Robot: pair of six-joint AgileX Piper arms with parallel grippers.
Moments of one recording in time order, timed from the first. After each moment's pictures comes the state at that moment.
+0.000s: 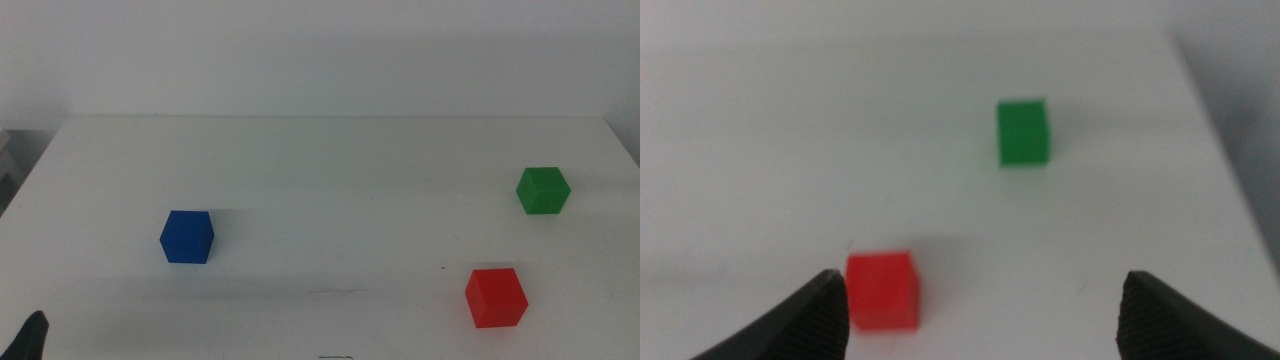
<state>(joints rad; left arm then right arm) 0.00 -0.01 0.03 0.02 0.18 0.03 0.10 0.49 -0.66 0.00 0.79 0.09</state>
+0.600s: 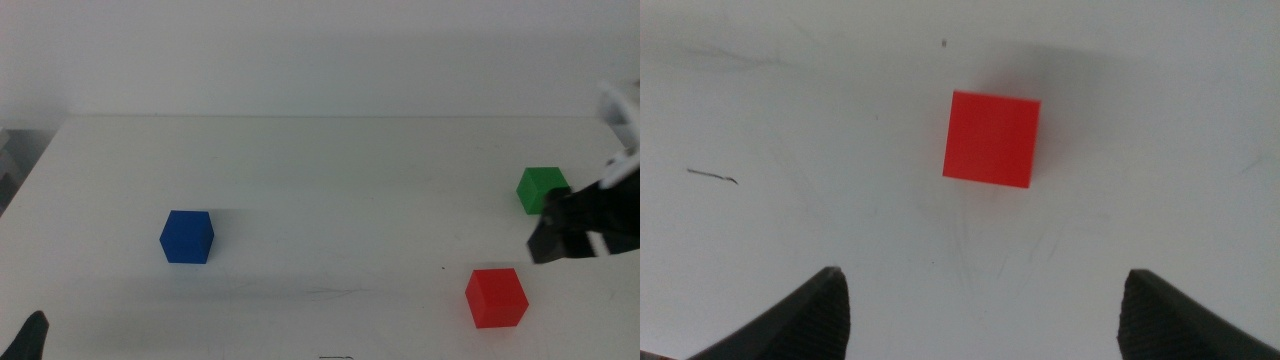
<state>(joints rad) 0.00 -0.01 0.03 0.02 0.18 0.03 0.34 1.24 -1.11 0.06 1.16 0.14</state>
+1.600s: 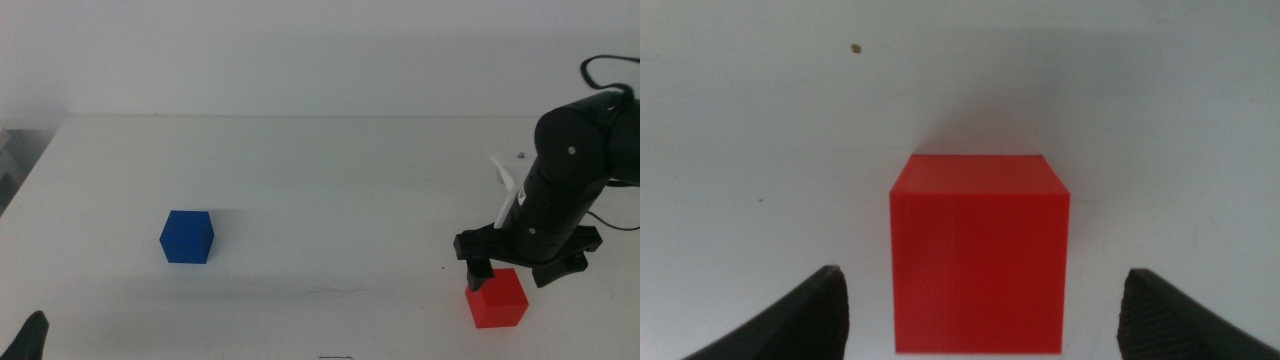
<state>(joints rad) 0.00 -0.01 0.03 0.02 0.18 0.03 0.40 1.68 -1.11 -0.04 0.96 0.36</state>
